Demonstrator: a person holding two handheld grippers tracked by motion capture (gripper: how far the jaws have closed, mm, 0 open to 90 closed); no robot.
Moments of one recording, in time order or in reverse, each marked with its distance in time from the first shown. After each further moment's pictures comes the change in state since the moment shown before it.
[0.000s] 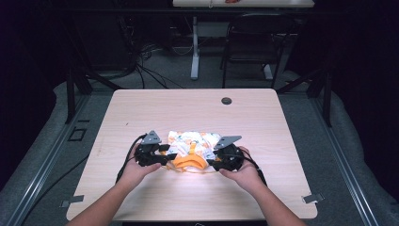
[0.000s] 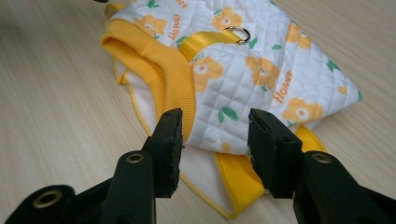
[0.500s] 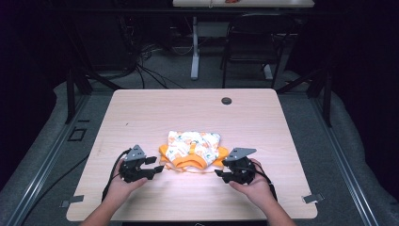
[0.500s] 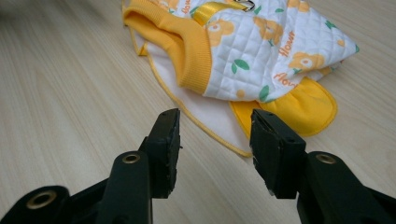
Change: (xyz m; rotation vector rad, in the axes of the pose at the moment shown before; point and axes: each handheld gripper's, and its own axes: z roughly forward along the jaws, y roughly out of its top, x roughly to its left) left arm -0.009 -0.051 -0.032 0.003 0.070 -0.024; right arm 0.013 -0.038 -0.028 -0.039 -0.003 0.039
